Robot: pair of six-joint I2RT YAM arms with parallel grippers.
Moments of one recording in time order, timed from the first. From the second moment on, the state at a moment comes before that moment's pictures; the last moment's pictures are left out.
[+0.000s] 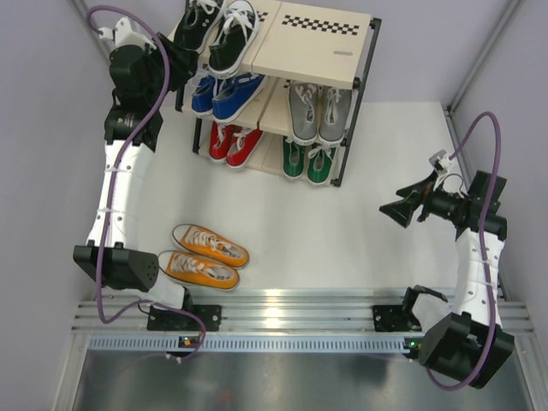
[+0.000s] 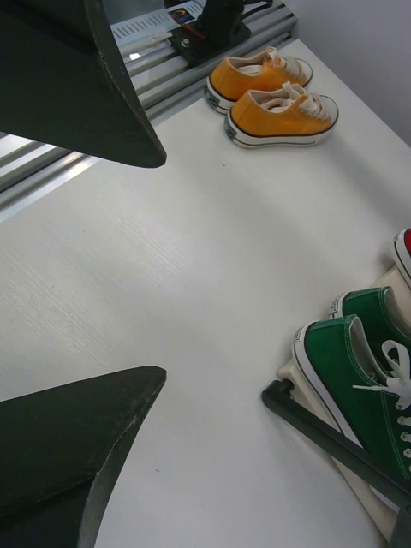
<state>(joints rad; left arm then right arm) -0.08 1.54 1.86 -0.34 0.04 -0.61 -0.40 0.93 0.80 -0.64 -1.22 -0.38</state>
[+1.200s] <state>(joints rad) -0.16 1.48 1.70 -0.26 0.36 -0.63 -0.40 0.93 0.80 -0.64 -1.22 -0.38</state>
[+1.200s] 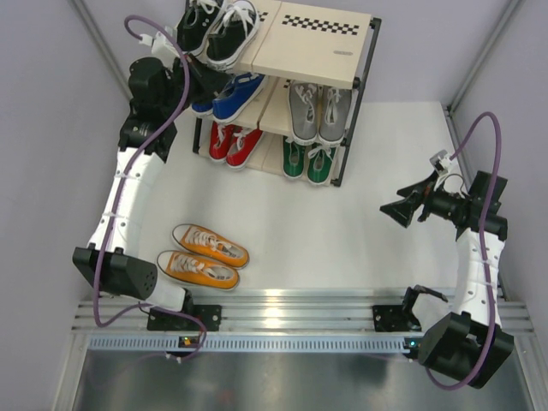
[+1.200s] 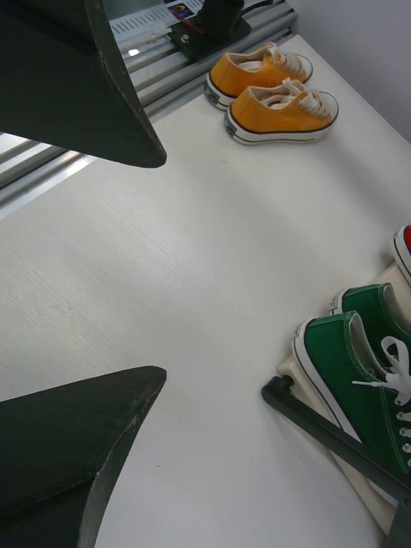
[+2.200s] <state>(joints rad) -0.10 1.50 1.66 -0.29 0.26 -0.61 -0.42 0.94 0.80 -0.65 -1.22 -0.40</state>
